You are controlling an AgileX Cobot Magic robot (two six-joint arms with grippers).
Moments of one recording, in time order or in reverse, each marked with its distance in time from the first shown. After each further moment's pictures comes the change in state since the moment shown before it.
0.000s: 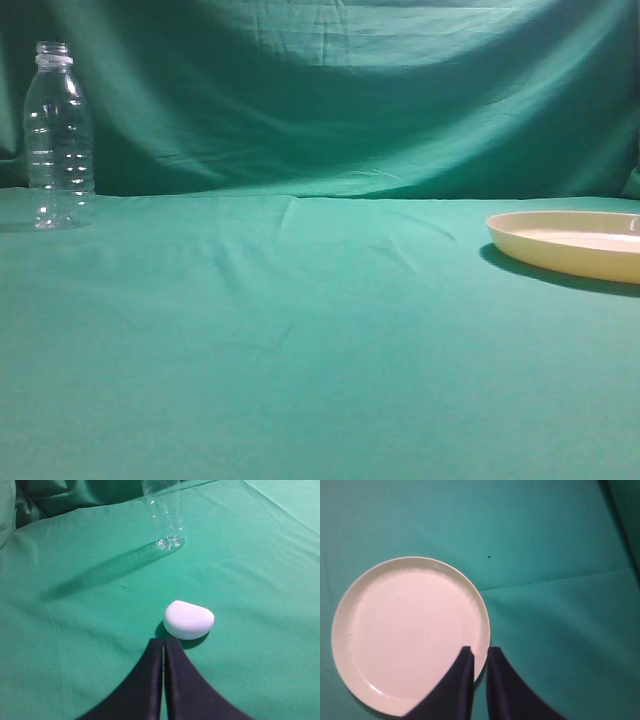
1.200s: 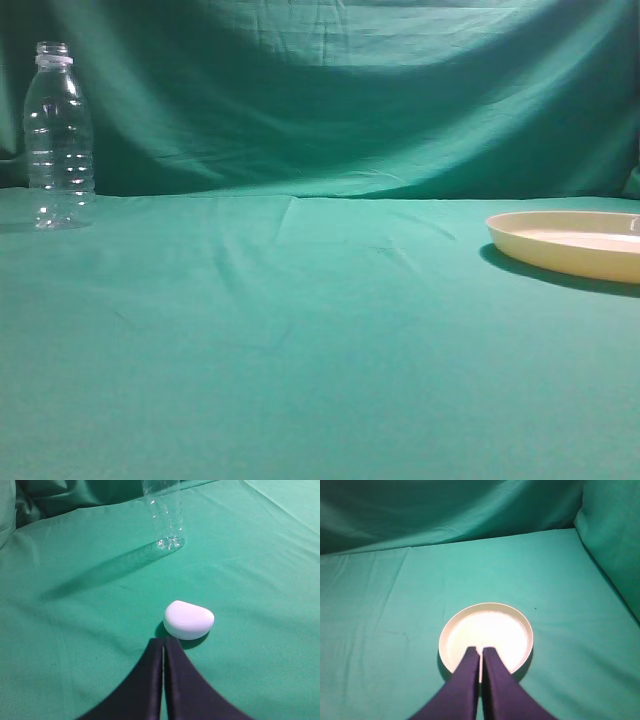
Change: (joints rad) left arm 0.000 0.000 0.000 0.000 0.000 0.000; right arm 0.085 -1.084 0.368 0.120 0.058 -0.058
